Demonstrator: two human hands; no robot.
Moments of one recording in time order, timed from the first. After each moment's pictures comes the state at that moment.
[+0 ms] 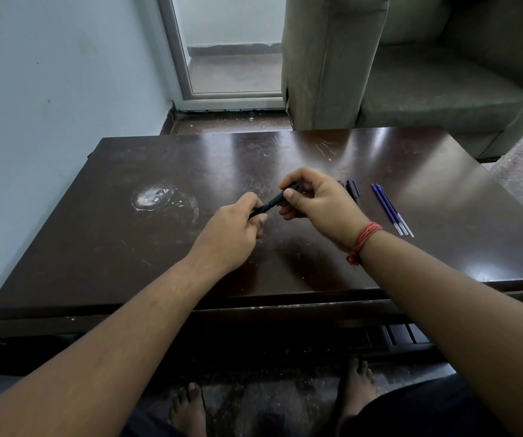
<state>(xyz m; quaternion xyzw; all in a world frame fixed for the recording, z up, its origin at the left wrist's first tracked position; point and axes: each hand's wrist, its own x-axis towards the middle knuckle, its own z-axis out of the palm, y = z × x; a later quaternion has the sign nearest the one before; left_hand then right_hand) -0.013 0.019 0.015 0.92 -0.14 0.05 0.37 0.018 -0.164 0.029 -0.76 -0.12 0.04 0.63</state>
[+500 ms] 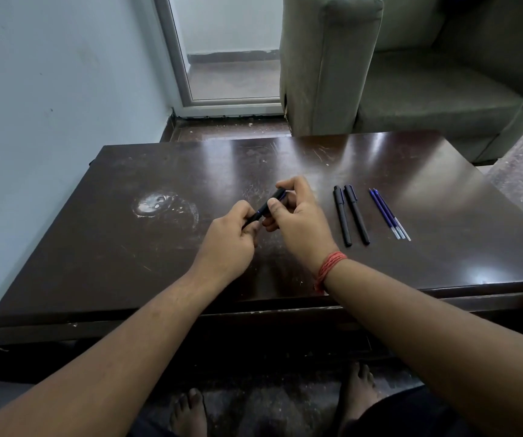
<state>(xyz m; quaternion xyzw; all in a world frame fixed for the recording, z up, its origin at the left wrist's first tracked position) -0.021 0.015 0.010 0.89 -0.07 0.06 0.44 -0.001 -0.124 0.014 -0.75 -0.04 -0.07 0.65</state>
